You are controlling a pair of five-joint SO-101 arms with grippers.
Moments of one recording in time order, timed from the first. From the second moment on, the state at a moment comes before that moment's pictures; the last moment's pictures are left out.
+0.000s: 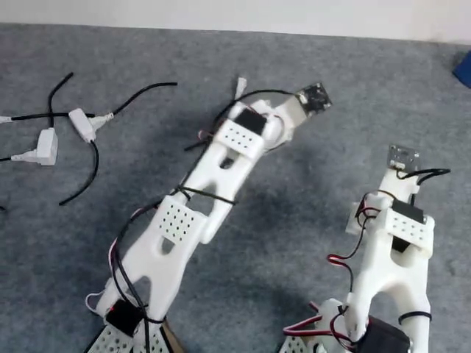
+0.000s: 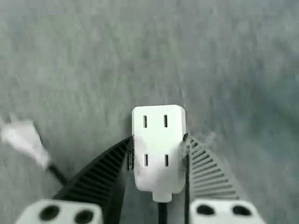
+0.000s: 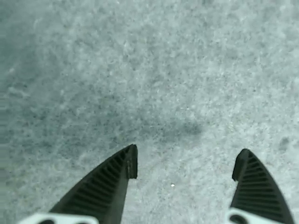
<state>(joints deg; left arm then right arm) 23.3 67.4 -71.0 73.9 -28.2 19.9 -25.1 53.5 50.9 11.6</state>
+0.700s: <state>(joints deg) 17.4 66.4 -70.4 101.2 -26.8 17.8 -25.2 53.6 55.7 15.1</state>
